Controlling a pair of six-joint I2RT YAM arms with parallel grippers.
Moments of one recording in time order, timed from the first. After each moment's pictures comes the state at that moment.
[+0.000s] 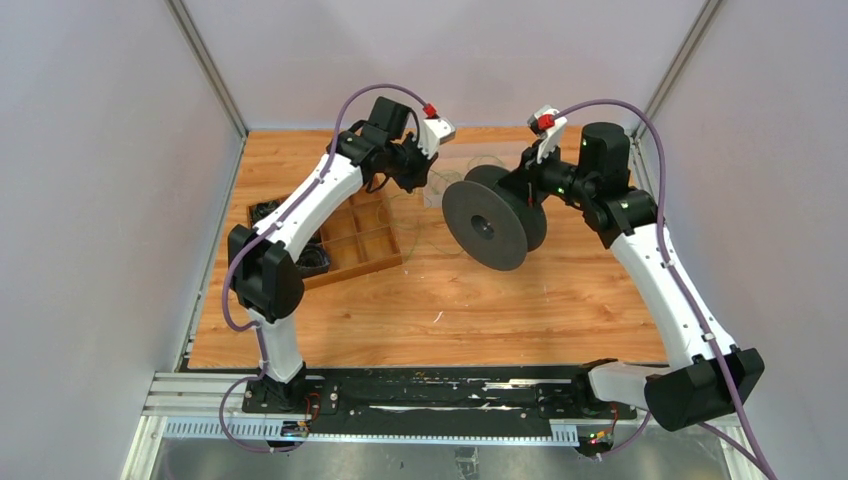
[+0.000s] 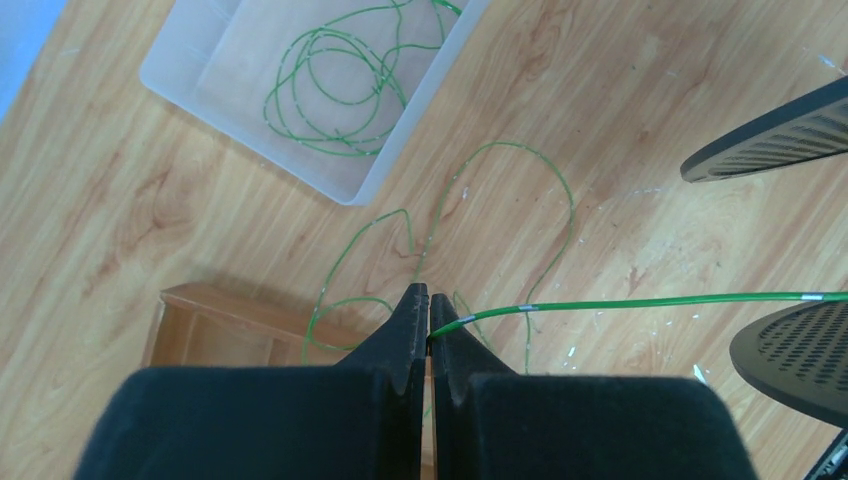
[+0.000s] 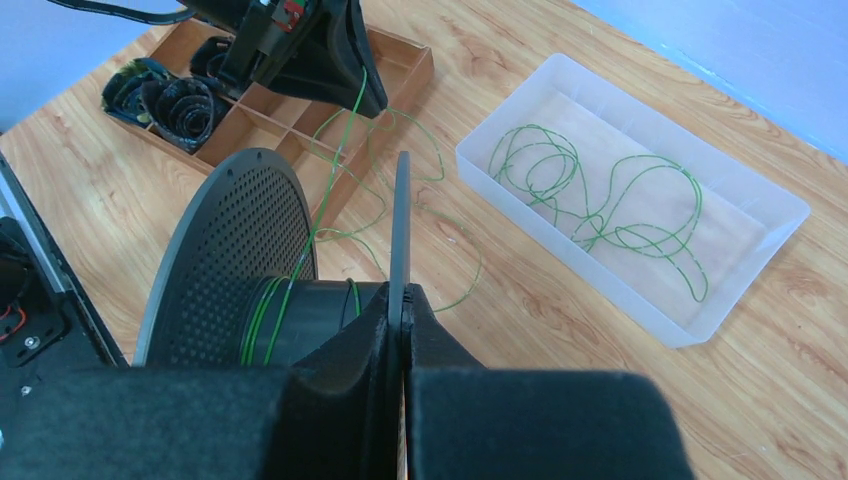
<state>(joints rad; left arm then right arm) -0.51 1.87 1.85 -0.75 0.30 0.37 0.28 1.23 1.31 -0.45 -0.58 -0.12</state>
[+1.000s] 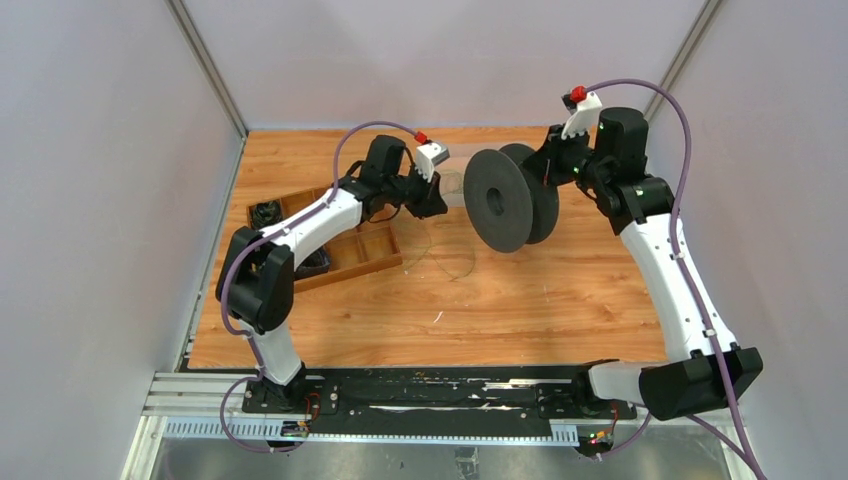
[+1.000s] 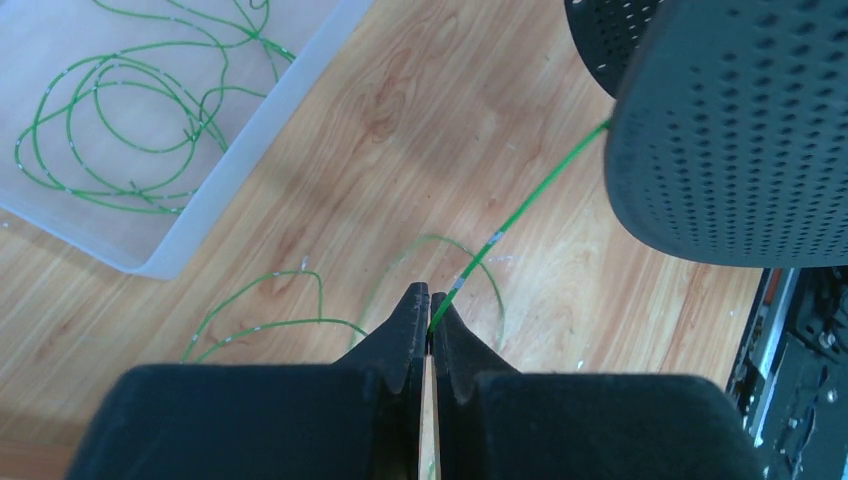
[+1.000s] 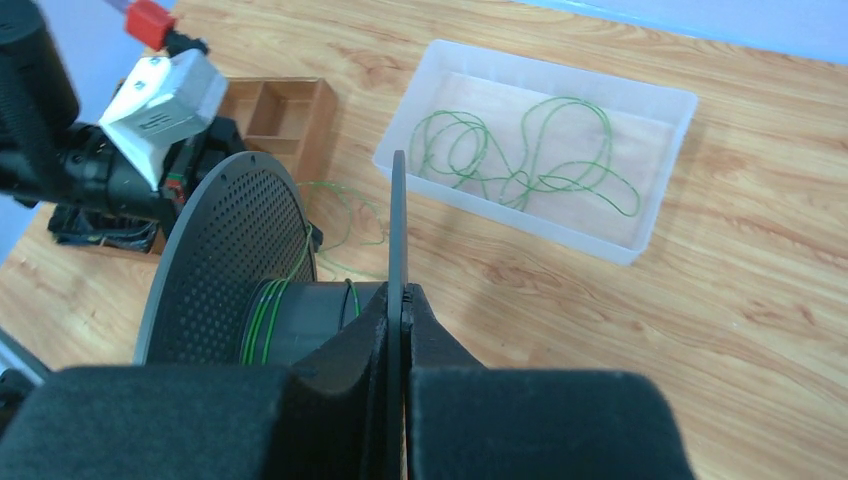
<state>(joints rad) -0.51 1.77 1.37 -0.20 0.59 0.06 0.20 1.27 1.43 -0.53 -0.40 0.09</state>
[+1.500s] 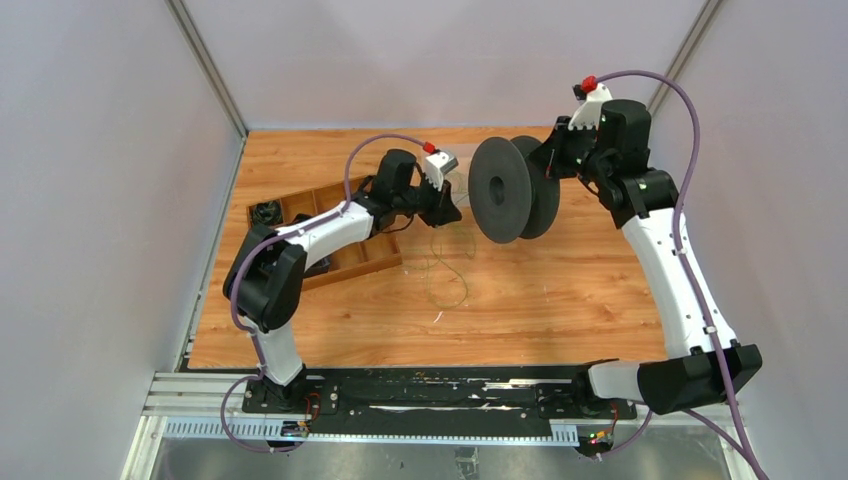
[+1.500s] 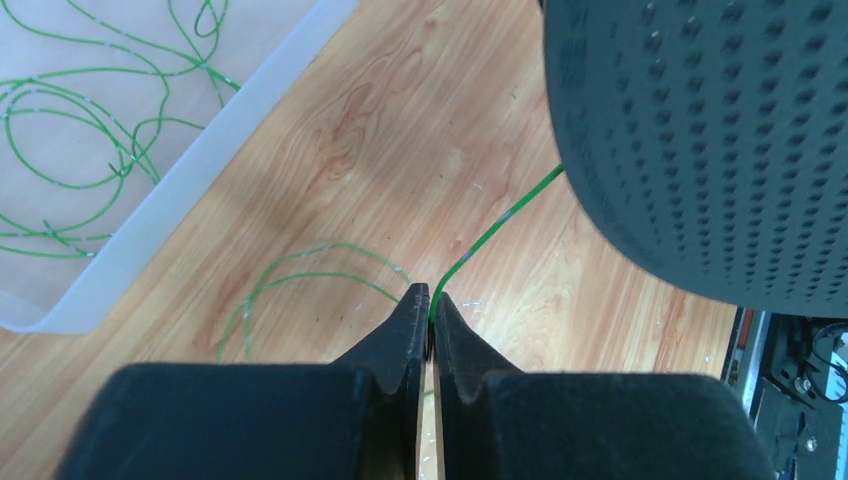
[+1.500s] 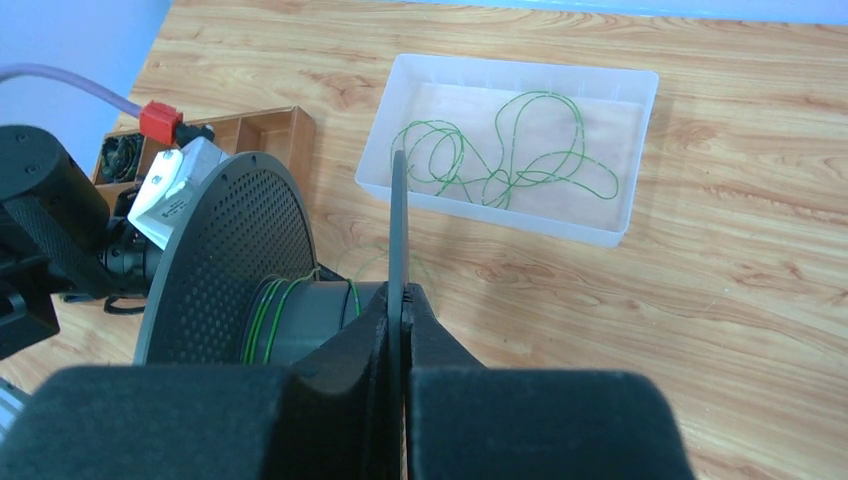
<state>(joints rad) -0.57 1.80 1.28 0.04 0.57 -0.08 0.20 1.30 1.50 -0.58 -0.28 0.19</state>
